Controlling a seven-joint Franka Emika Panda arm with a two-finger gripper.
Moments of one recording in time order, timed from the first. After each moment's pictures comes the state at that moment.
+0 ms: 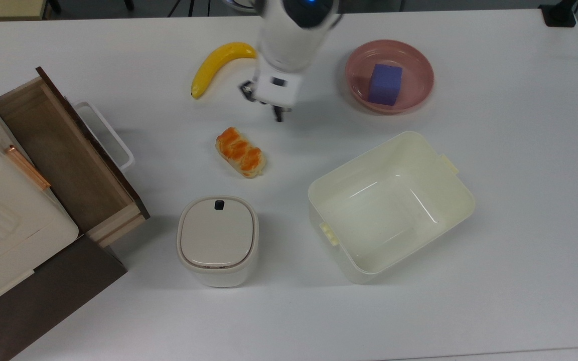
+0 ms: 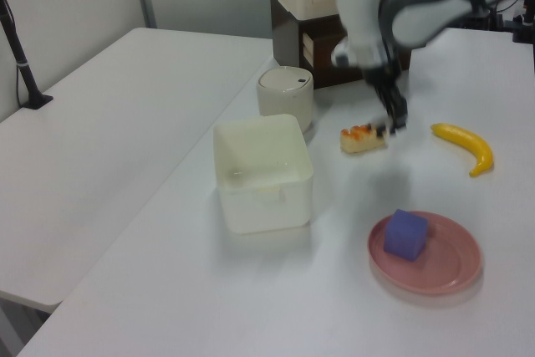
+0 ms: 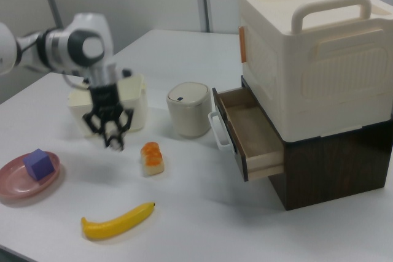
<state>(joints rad) 0.16 0.22 -0.02 -1.76 -0.13 1.70 -0.41</state>
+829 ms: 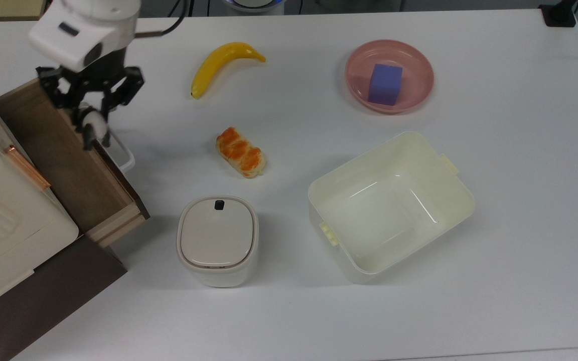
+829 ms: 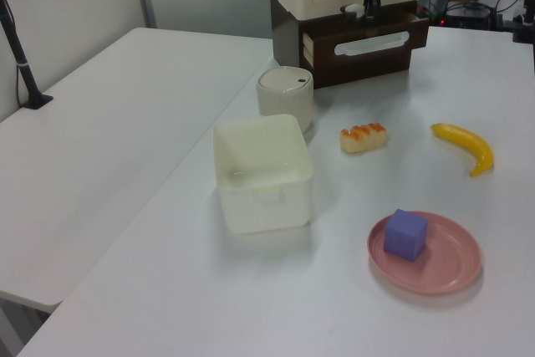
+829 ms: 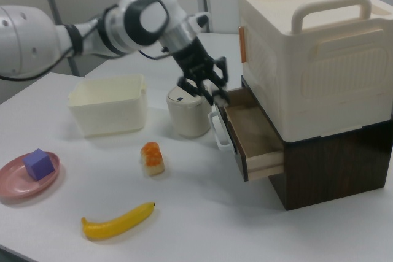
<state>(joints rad) -0.18 0.28 -0.02 -1.54 -0.39 2.06 -0.45</state>
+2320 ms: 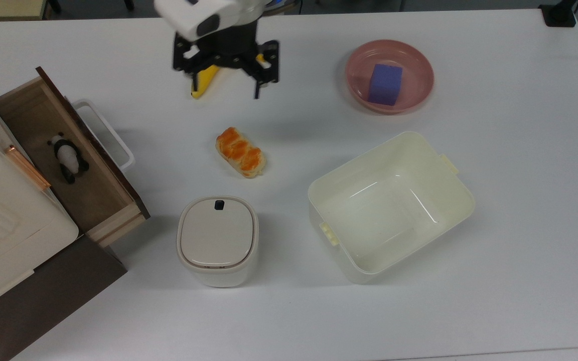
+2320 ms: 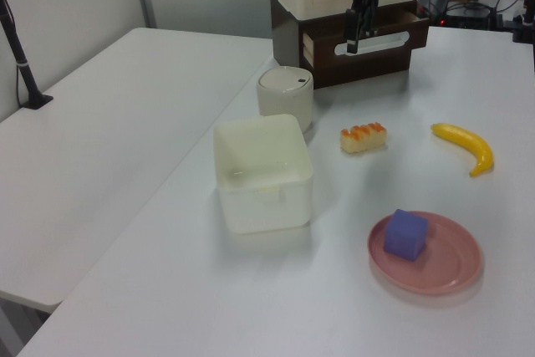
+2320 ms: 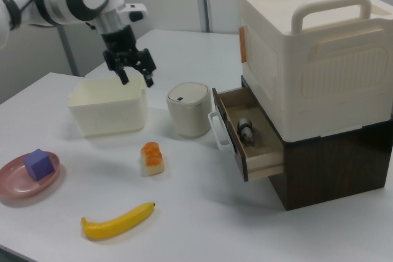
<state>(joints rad) 0.04 0.18 0.03 -1.53 -0.14 1.79 0.14</state>
